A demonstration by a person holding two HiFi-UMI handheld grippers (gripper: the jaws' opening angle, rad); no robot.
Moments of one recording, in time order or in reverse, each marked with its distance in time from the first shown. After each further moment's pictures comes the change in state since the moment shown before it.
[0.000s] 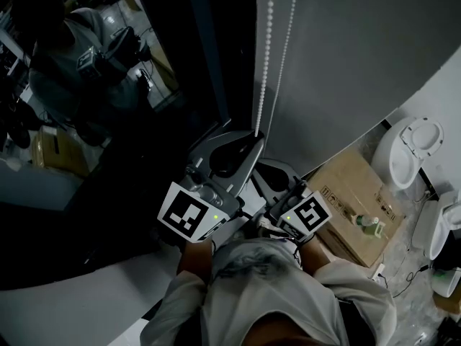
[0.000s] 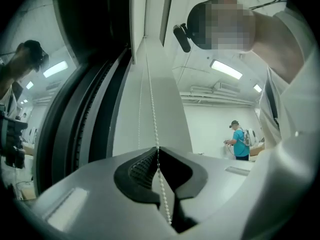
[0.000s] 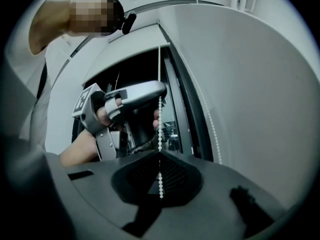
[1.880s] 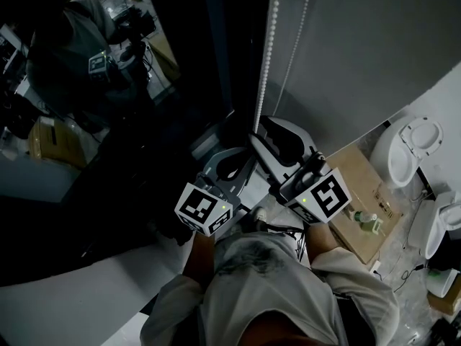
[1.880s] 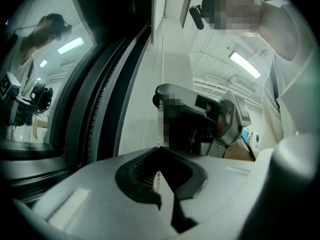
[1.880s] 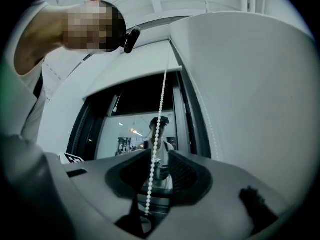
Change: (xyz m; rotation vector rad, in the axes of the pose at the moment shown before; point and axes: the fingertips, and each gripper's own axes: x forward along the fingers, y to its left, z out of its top) left arm -0.033 -0.001 -0.112 -0.171 0.187 0.074; right arm 0.024 -0.011 0.091 -0.096 -0.163 0.015
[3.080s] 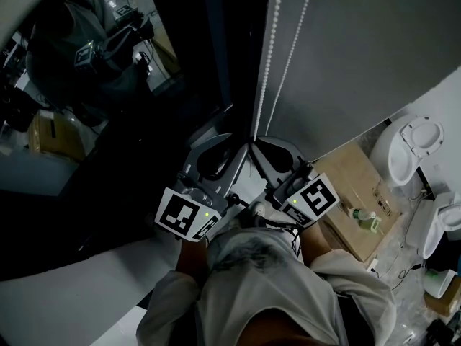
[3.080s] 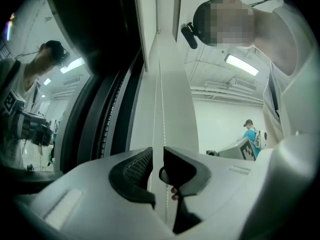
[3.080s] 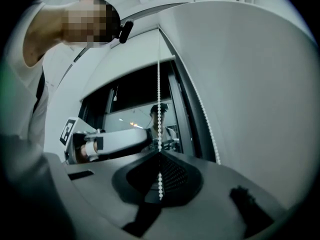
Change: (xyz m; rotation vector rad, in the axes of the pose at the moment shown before) left arm -0.024 0.004 0.063 0.092 -0.146 0.083; right arm -0.027 0.008 -0.072 0.098 0.148 0.013
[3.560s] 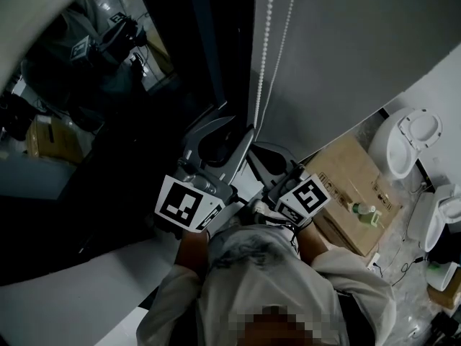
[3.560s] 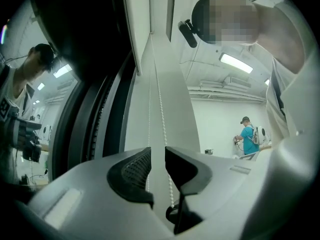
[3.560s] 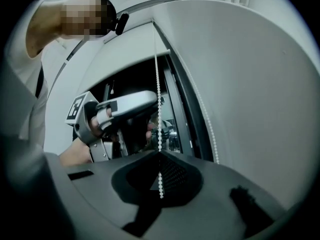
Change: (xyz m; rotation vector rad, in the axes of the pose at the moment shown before) left arm 0.026 -0.007 0.022 0.056 -0.024 -0.039; right arm -0.014 0.001 -0.035 0.052 0.066 -0.034
